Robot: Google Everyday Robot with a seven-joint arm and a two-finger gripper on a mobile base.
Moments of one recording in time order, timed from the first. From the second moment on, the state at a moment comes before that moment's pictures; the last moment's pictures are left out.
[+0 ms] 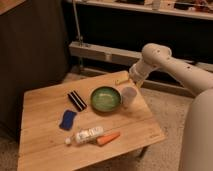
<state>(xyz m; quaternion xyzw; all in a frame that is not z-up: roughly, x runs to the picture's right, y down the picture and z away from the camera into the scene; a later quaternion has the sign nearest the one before) 0.130 -0.028 0.811 -0.32 0.03 0.67 0.67</state>
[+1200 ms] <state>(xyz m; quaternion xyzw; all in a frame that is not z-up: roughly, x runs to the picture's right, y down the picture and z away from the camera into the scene) 0.069 0.013 0.744 -0.31 -0.07 0.53 0.79</state>
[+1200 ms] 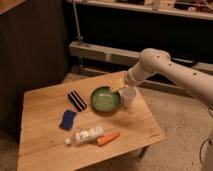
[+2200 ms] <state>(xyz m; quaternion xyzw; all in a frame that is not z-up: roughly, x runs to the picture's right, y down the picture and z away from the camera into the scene) -0.003 0.089 0.680 -0.29 -0.12 0.36 0.88</state>
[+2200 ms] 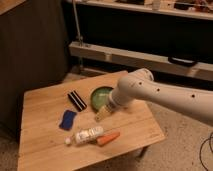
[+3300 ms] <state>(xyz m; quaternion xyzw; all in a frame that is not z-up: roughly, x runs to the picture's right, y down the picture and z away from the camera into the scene) -0.141 0.216 0.704 -0.33 -0.19 0.07 0.92</state>
